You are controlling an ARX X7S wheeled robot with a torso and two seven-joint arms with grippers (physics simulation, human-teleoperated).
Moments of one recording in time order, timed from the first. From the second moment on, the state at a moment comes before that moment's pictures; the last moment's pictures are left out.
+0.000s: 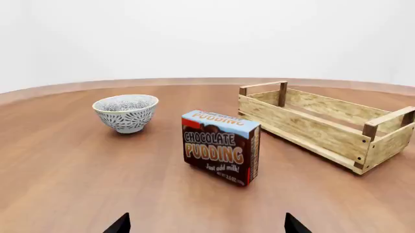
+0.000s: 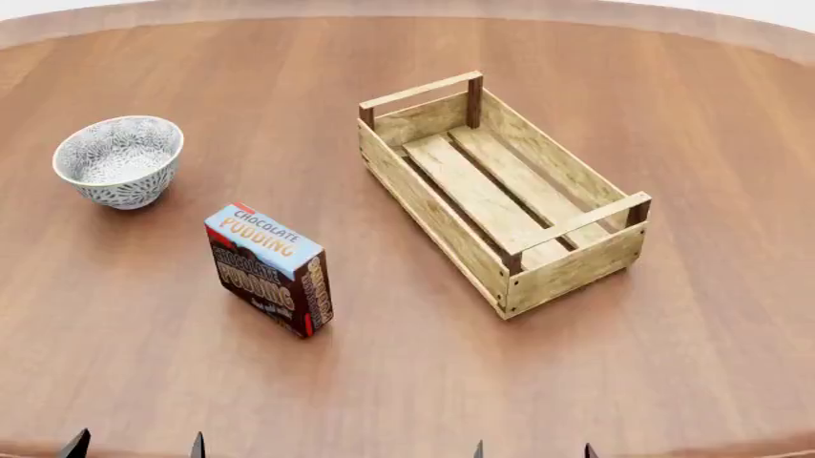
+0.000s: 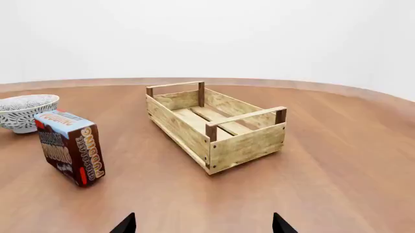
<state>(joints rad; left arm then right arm) 0.00 0.00 0.00 0.00 0.00 0.00 0.00 0.00 0.00 0.00 0.00 0.00 0.00 0.00</state>
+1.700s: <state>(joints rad) 0.04 -0.17 0.19 0.16 -0.14 -0.02 -0.15 0.01 0.14 -0.18 -0.08 0.08 0.00 0.16</state>
